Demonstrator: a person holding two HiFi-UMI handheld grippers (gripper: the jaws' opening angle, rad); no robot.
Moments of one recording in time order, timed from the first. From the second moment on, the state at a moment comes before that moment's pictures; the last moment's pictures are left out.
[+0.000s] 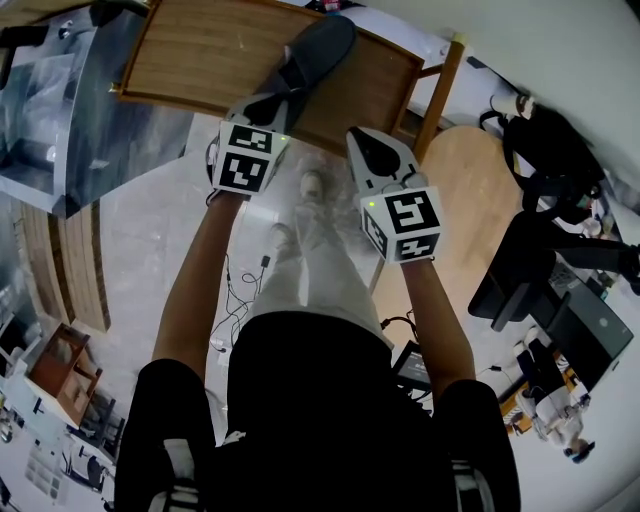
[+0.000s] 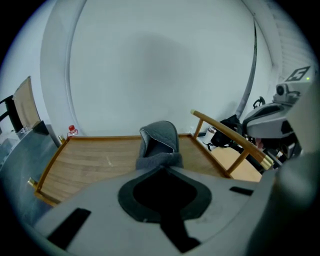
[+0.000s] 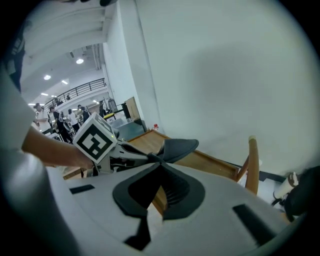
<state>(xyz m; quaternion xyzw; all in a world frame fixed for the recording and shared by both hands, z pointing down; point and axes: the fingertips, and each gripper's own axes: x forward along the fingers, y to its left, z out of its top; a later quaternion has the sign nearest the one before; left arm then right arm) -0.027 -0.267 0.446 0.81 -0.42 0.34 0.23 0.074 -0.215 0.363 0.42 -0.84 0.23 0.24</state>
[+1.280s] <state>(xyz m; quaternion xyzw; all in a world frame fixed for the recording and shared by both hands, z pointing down) -0.102 -0.083 0.286 0.81 -0.50 0.25 0.19 0.032 -0.094 0.238 0.43 -0.87 0.13 0.20</state>
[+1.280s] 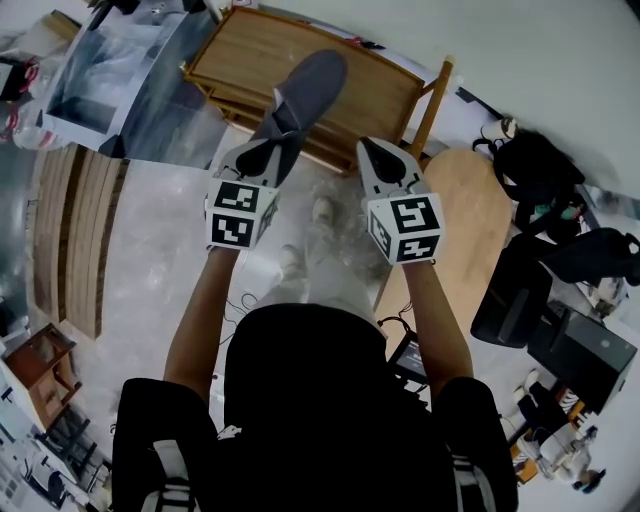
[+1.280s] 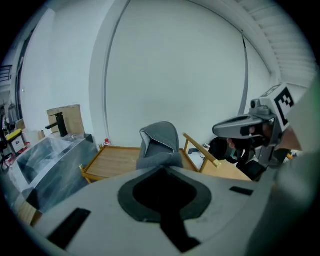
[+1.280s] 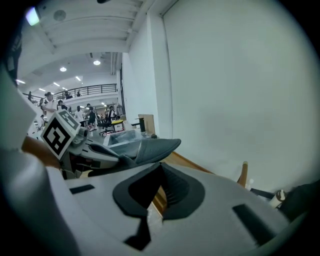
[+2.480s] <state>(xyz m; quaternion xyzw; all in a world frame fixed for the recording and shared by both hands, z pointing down) -0.155 0.064 0.262 0.81 -0.51 0.23 0.16 -0.012 0.042 0.206 0.44 -0.87 0.07 0.19</state>
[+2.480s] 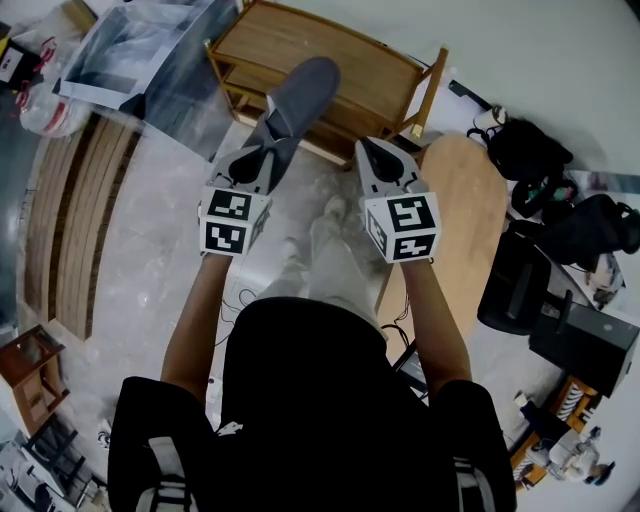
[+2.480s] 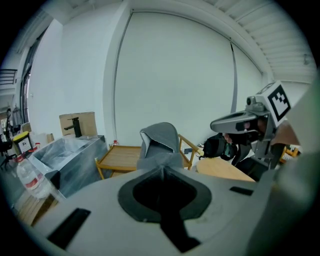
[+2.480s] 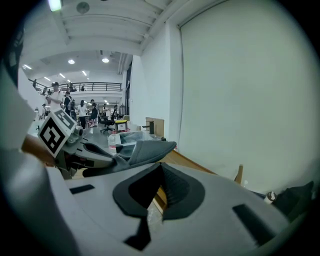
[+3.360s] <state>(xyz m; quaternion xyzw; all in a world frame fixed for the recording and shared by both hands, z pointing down) -0.148 0.079 0.305 0.80 -0.52 0.25 0.18 0.010 0.057 0.250 0.44 -0.87 0.11 0.22</state>
